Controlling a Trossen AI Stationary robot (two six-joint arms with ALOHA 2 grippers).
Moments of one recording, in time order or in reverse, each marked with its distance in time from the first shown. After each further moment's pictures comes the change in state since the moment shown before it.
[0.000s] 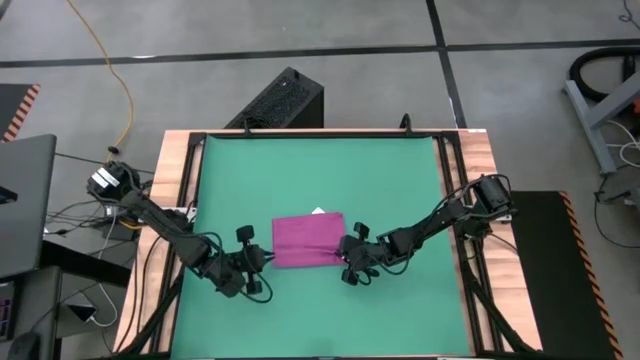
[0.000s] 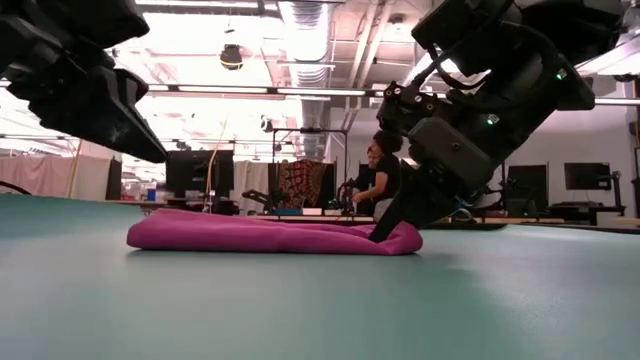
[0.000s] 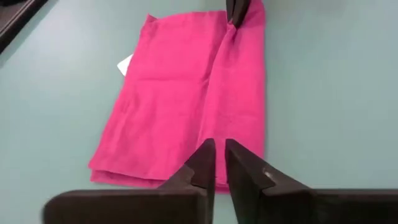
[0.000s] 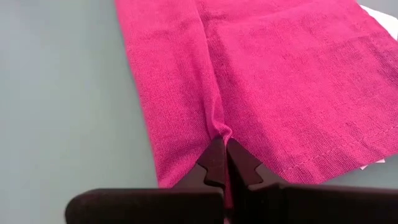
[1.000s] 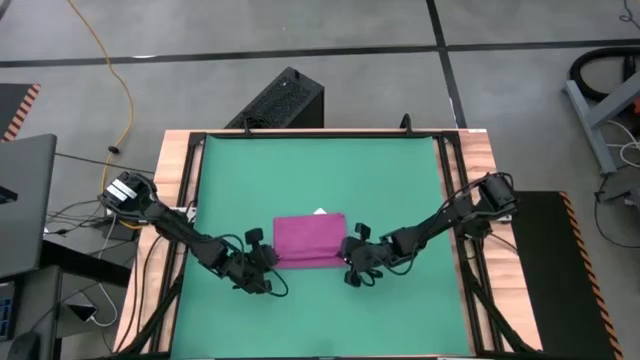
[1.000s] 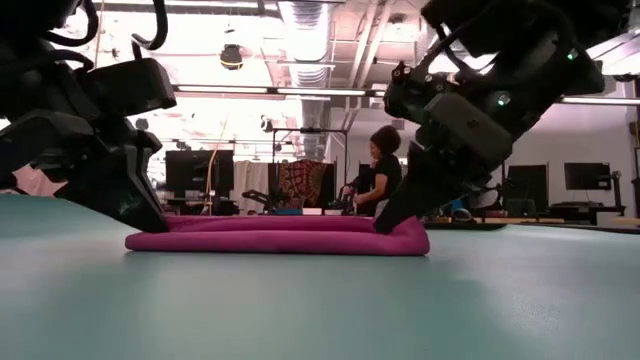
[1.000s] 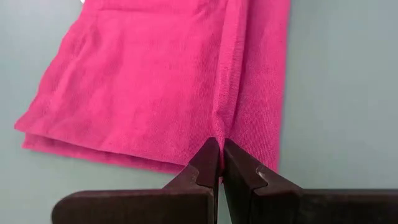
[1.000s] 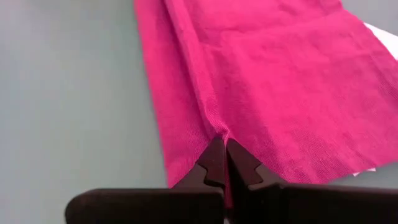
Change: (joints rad) left arm 0.102 0.199 0.002 0.078 0.172 -0.081; right arm 0.015 -0.060 -0.001 -0.009 0.001 -0.021
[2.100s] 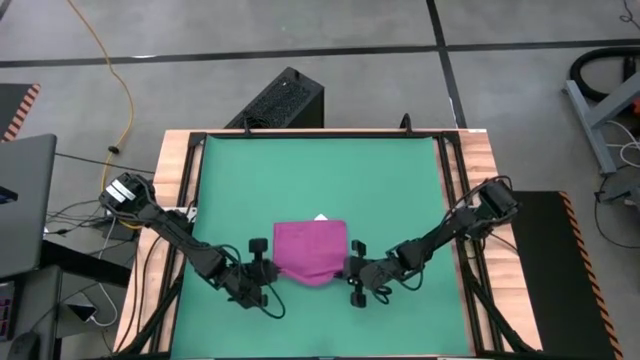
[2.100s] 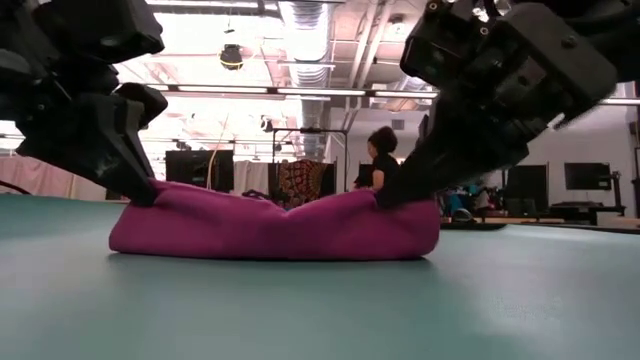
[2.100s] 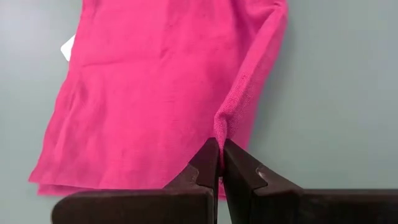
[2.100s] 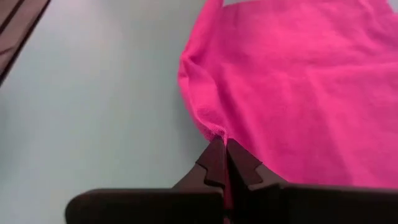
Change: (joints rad) left arm -0.085 0.000 0.137 -0.126 -0.009 0.133; right arm 0.122 0.017 0.000 0.178 -0.012 -0.044
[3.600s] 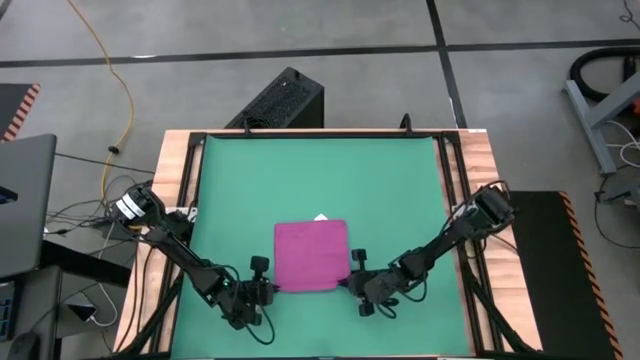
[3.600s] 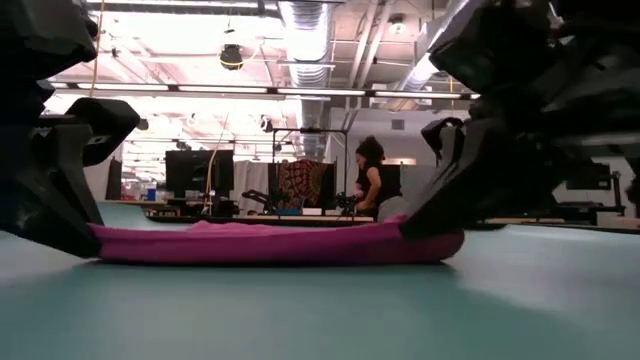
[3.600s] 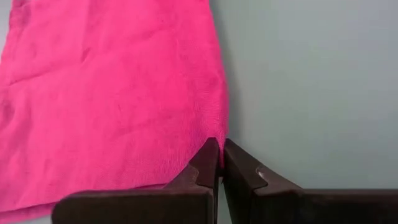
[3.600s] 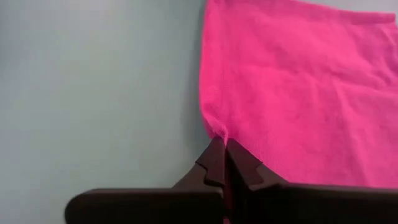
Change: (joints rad) left arm -0.140 0.158 -0.009 0.184 -0.042 0.055; right arm 0.091 0.059 -0.003 0.016 0.084 -0.245
